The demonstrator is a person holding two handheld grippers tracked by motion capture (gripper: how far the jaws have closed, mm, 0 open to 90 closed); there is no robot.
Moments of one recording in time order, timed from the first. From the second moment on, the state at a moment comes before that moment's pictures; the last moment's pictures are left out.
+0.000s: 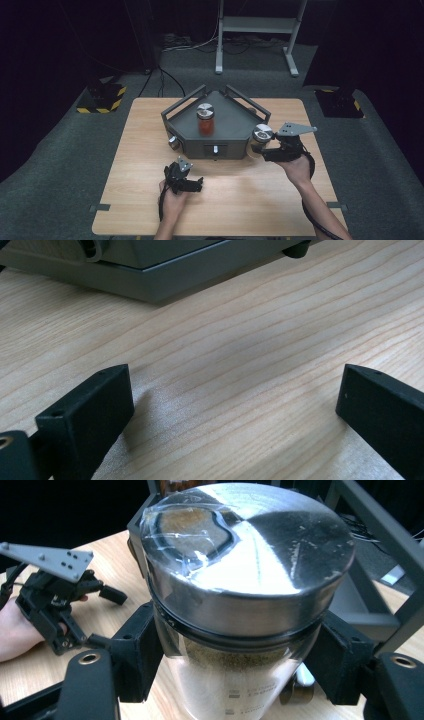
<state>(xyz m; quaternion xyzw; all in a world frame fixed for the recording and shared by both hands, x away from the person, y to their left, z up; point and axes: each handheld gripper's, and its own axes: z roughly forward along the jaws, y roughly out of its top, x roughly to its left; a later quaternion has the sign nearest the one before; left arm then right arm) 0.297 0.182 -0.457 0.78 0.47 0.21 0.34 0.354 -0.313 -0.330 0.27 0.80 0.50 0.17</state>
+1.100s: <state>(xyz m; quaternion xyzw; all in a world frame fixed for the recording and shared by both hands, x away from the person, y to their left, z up) 0.297 0.182 -0.457 0.78 0.47 0.21 0.34 0.396 -0.264 -0.304 0.31 0.80 0.48 0.20</state>
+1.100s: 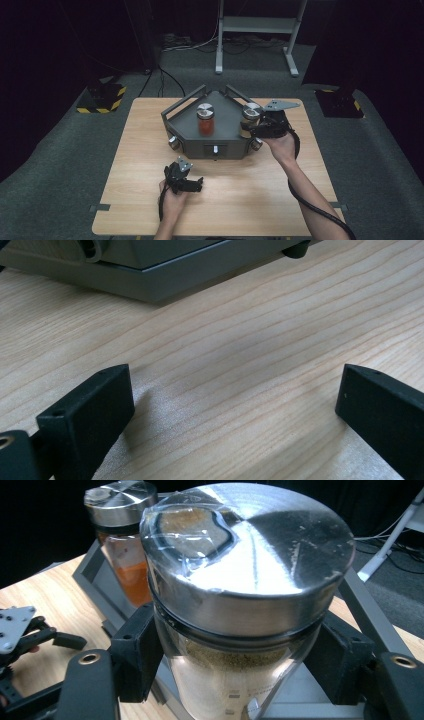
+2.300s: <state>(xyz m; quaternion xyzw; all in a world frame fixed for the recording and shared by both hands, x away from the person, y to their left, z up) 0.296 0.182 -0.457 0.78 0.48 0.21 0.34 0.411 -0.224 -0.318 0.31 0.81 0.45 0.21</state>
